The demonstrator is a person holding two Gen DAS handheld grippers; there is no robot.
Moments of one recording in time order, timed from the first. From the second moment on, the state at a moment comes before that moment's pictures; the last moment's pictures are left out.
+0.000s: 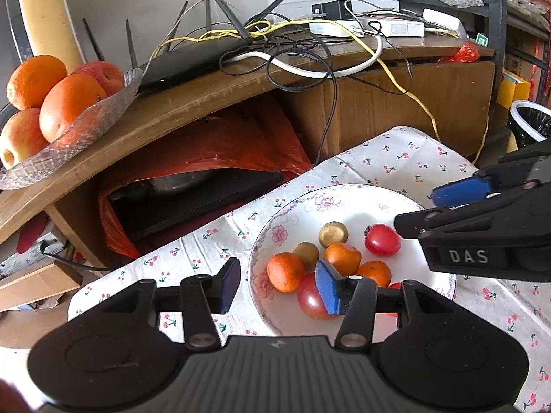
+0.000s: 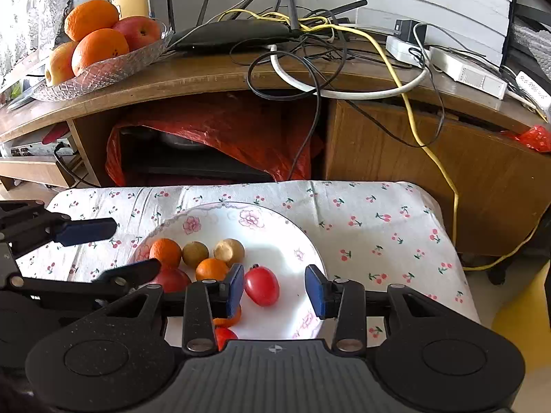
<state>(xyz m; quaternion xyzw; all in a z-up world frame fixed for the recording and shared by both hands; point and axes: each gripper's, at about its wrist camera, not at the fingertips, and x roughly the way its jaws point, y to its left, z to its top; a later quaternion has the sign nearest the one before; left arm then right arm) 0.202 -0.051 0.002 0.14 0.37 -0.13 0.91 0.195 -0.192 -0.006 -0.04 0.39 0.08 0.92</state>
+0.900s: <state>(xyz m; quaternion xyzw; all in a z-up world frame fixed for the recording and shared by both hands) 0.170 -0.050 0.012 0.16 0.34 -0.09 0.92 0.164 -0.193 0.000 -0.05 0.41 0.06 0.91</state>
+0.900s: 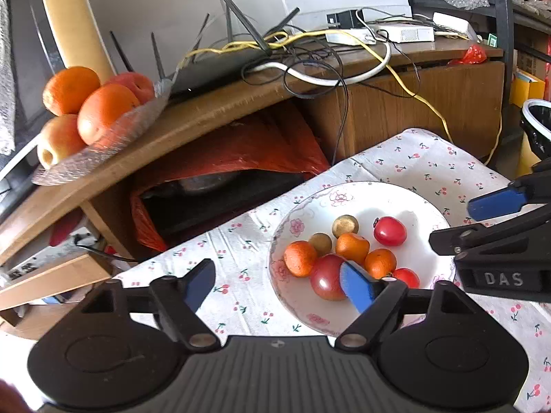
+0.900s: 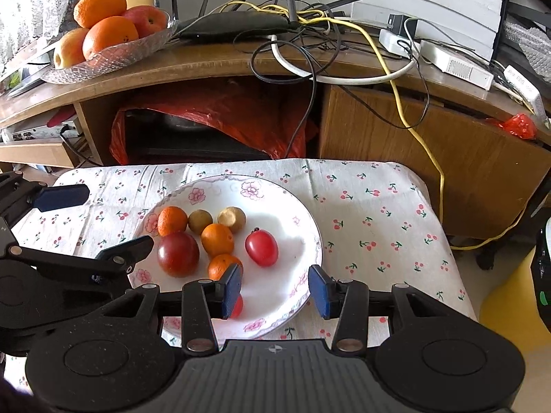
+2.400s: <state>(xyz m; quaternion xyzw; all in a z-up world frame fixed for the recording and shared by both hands) 0.053 -0.024 0.040 0.12 0.33 -0.07 0.93 0.039 -0.186 0.030 -0.01 0.38 0.08 0.92</state>
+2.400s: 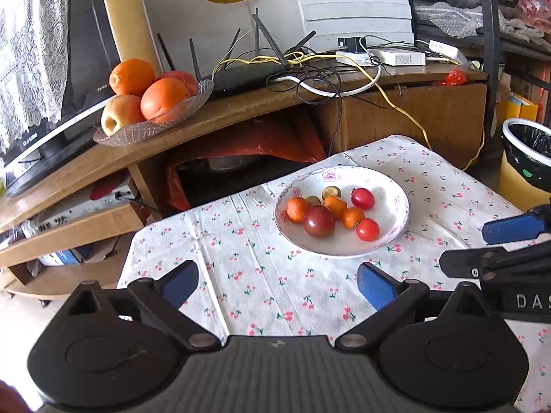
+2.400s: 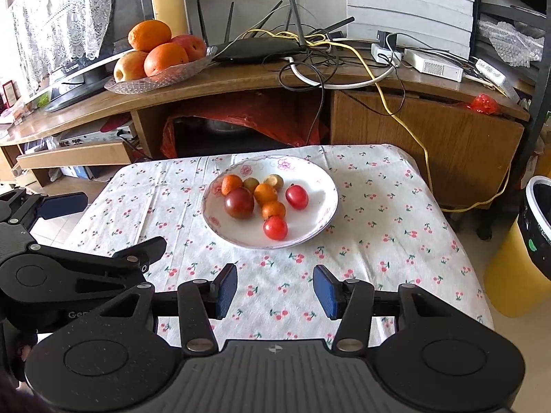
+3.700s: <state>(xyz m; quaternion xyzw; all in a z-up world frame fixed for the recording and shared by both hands) -0.038 -0.002 0.040 0.08 0.35 -0.05 0.93 -0.054 -0.166 0.023 0.02 0.39 0.10 0.92</state>
